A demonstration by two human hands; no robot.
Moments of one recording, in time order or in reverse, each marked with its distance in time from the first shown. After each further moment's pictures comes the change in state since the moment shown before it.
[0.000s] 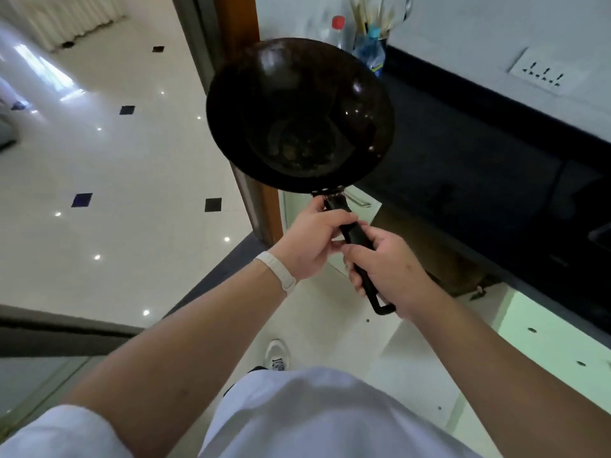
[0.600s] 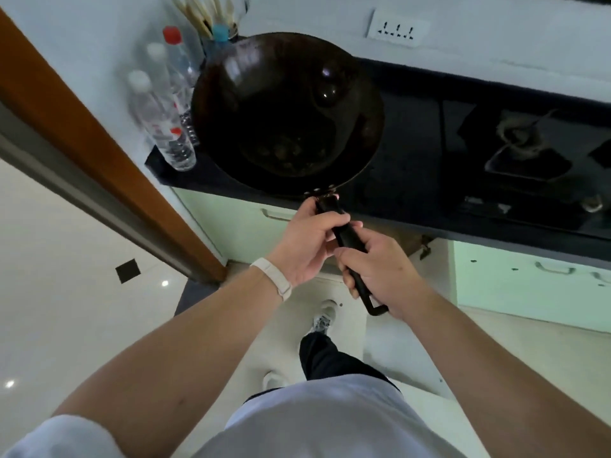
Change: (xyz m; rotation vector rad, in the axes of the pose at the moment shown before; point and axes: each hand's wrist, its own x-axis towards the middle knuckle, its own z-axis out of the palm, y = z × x) left_hand 0.118 0.002 0.062 0.125 -0.382 -0.240; right_hand 0.045 -0.003 -0.053 0.130 0.457 0.107
